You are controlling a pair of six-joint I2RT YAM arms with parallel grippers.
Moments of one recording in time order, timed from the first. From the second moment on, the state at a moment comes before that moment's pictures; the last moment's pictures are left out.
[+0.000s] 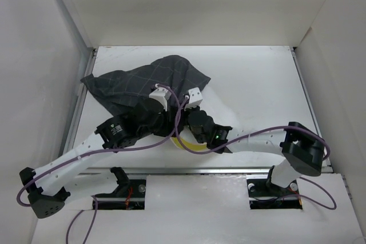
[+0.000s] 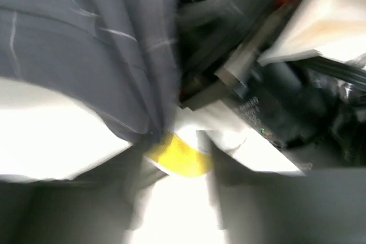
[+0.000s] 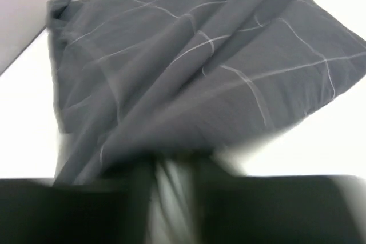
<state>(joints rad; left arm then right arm) -0.95 0.95 1.03 -0.76 -0.16 -0.65 1.13 1.57 0.90 0.50 0.70 0.27</state>
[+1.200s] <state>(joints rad) -0.78 2.40 2.35 -0.67 -0.46 -0.08 0.32 1.29 0.70 0.05 -0.09 0.40</state>
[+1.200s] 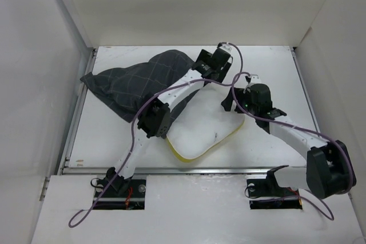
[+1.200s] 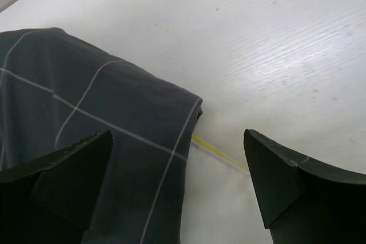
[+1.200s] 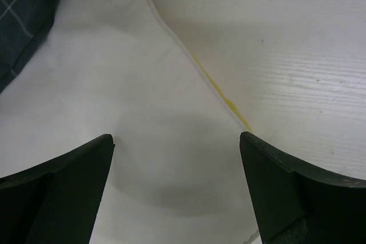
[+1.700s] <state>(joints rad) -0.78 2.56 2.36 -0.48 -0.77 0.15 0.32 1.26 0.69 0.05 -0.26 0.25</state>
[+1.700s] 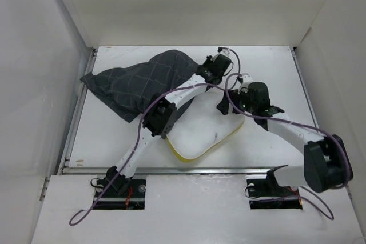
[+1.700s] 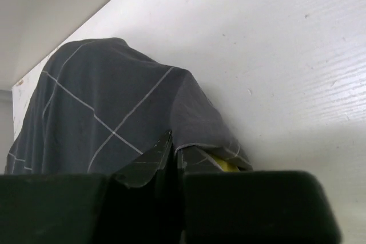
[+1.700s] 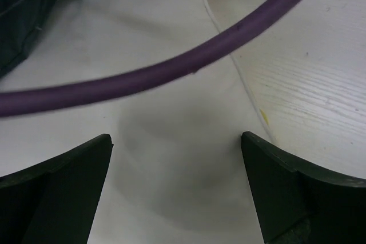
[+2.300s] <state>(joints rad) -0.75 2.37 2.31 -0.54 -0.42 0.11 0.32 1.52 0.76 0.43 -0.57 0.22</state>
